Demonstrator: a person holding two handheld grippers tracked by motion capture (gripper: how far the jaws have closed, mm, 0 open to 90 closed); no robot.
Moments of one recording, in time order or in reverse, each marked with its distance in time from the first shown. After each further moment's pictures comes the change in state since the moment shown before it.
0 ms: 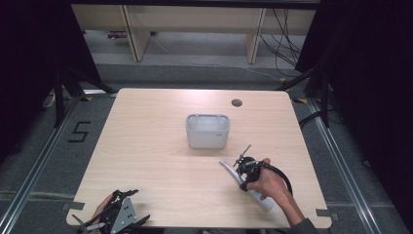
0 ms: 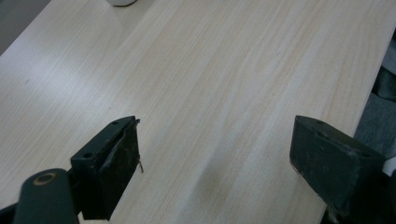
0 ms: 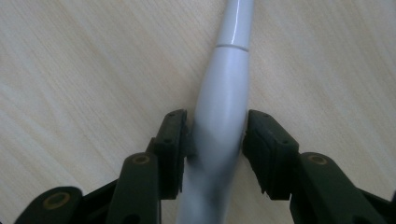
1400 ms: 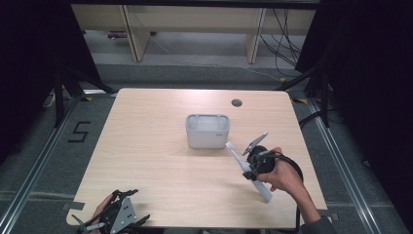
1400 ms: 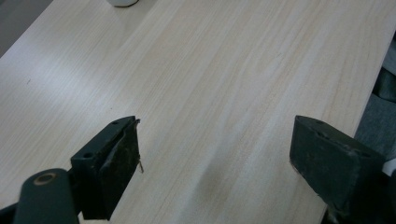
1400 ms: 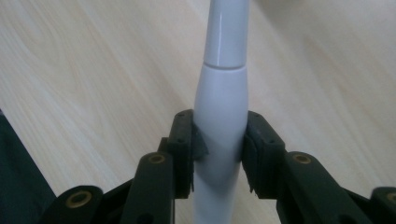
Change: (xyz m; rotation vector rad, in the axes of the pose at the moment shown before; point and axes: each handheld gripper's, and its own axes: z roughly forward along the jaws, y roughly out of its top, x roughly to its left) left arm 0.000 0.000 0.001 -0.015 0.011 -0.014; right arm -0.016 -0.011 -0.062 -0.228 0.033 -0.054
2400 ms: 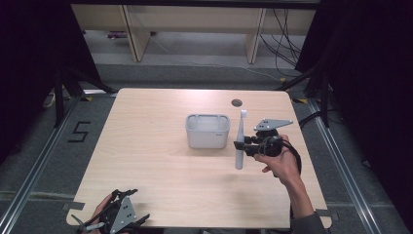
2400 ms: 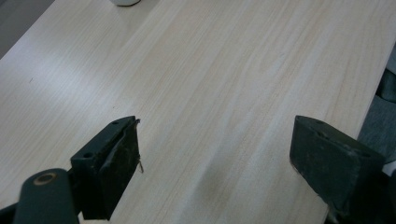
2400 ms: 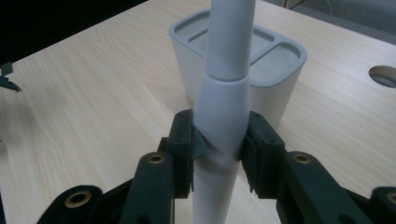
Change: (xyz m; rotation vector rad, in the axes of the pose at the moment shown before) left arm -0.001 -0.001 0.001 -0.021 0.011 -0.022; right arm -0.021 0.019 -0.022 -0.564 0.066 0.115
